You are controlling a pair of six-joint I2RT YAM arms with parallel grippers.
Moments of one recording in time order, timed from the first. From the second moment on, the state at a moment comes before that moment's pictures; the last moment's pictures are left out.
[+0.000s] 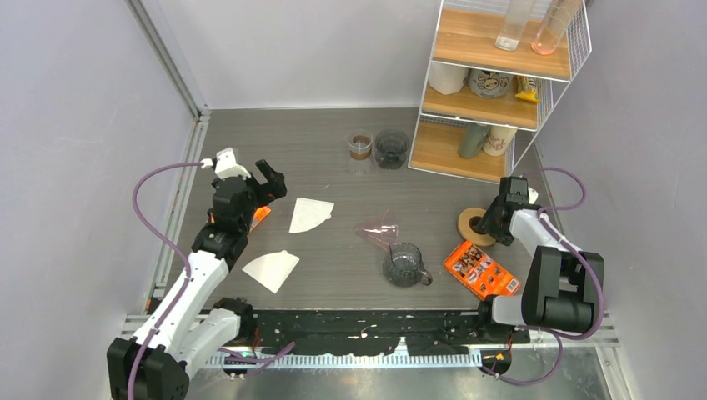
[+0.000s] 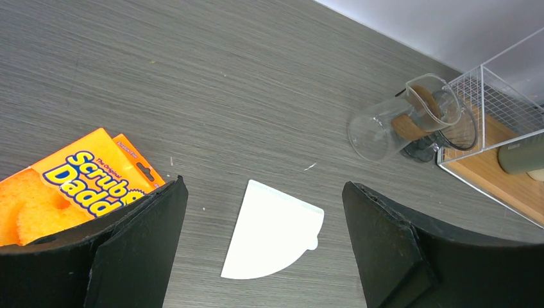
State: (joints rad) left arm -0.26 0.88 0.65 -0.06 -0.24 -0.49; right arm -0.17 1.34 0.66 -0.43 0.17 0.44
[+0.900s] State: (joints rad) left arm -0.26 0.88 0.64 -0.04 -0.20 -0.49; right arm -0.16 1.13 0.67 -0.46 -0.01 0.40
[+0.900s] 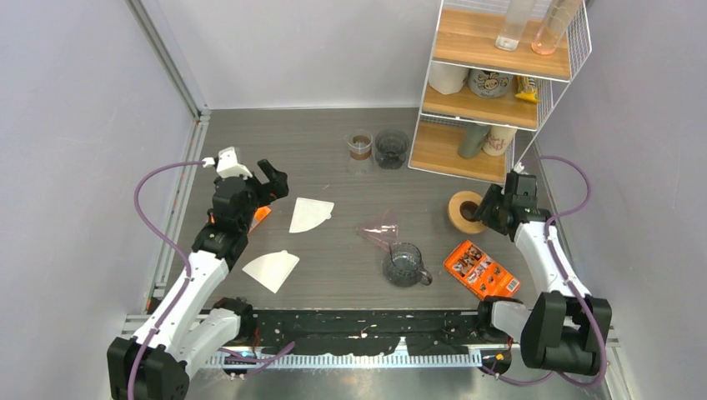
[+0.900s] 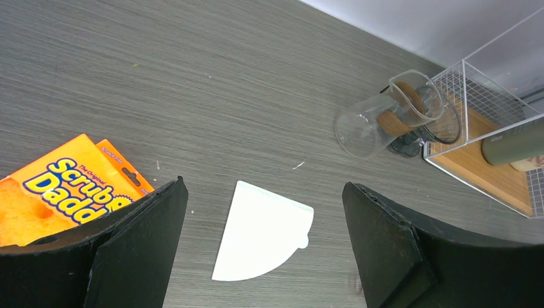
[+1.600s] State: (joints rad) left arm -0.26 0.89 0.64 -0.02 -0.13 -0.49; right arm 0.65 1.11 0.95 -0.87 -0.03 0.34
